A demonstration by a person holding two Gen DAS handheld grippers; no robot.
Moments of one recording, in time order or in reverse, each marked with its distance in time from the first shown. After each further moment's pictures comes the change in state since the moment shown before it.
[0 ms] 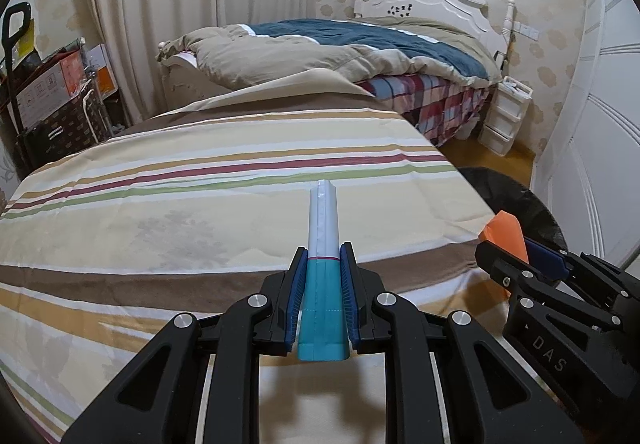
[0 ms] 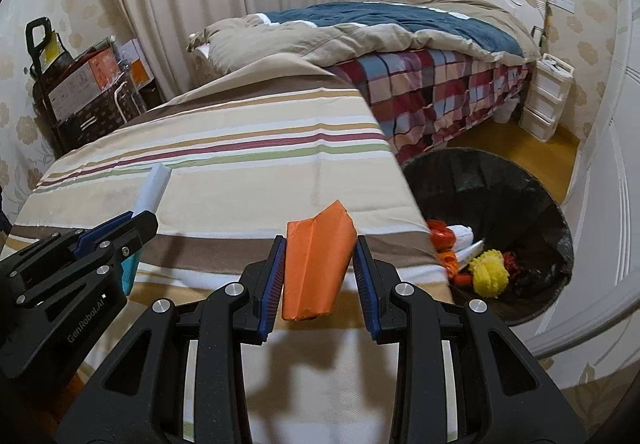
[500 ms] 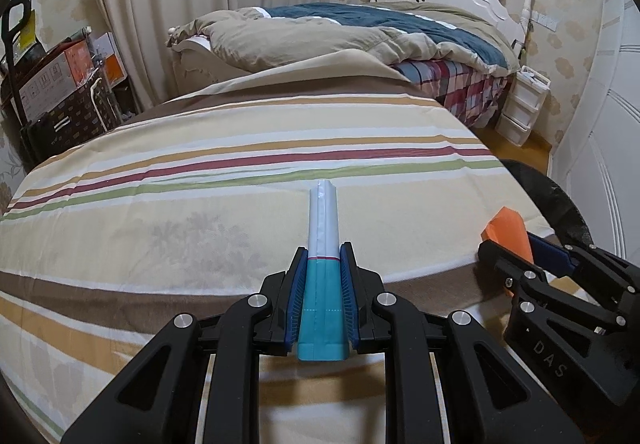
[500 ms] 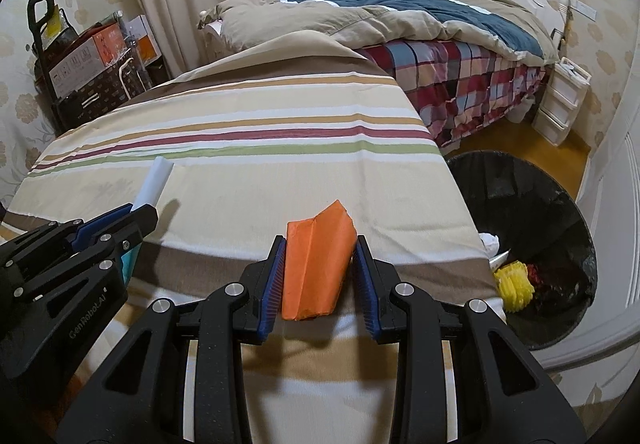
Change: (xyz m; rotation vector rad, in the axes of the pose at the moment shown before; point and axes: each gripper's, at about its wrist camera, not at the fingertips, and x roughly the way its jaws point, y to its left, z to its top) left arm 0.025 0.032 0.006 -0.010 0.060 0.050; right arm 0.041 0.031 0.014 -0.058 0.067 0.016
